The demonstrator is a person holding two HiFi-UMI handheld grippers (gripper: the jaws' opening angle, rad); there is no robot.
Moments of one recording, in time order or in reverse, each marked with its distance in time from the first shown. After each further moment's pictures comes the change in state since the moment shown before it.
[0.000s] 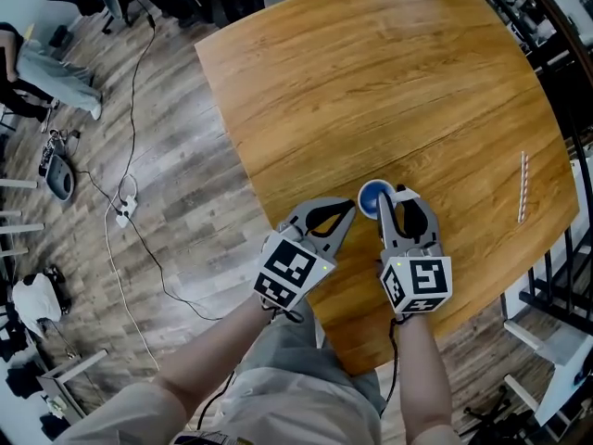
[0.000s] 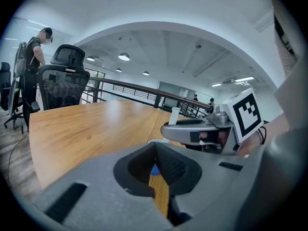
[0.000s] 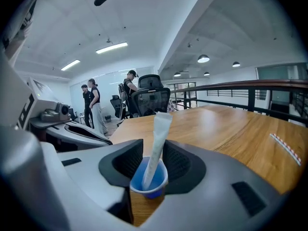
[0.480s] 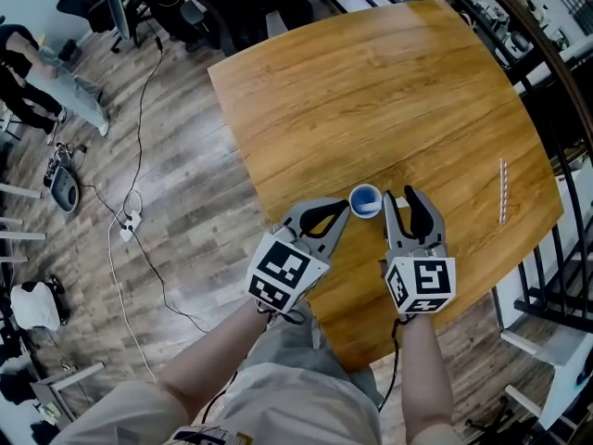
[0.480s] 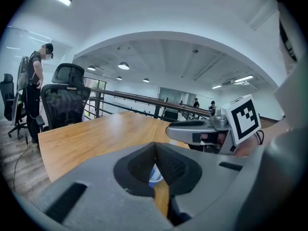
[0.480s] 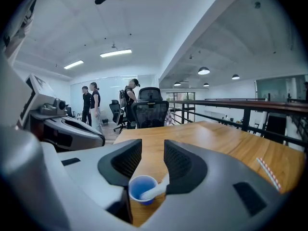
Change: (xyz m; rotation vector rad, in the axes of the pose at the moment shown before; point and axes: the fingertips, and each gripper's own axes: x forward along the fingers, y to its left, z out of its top) left arm -0.051 -0.026 0.067 0.038 -0.073 0.041; right arm -0.052 0.006 0.070 -0.071 -0.083 -0.043
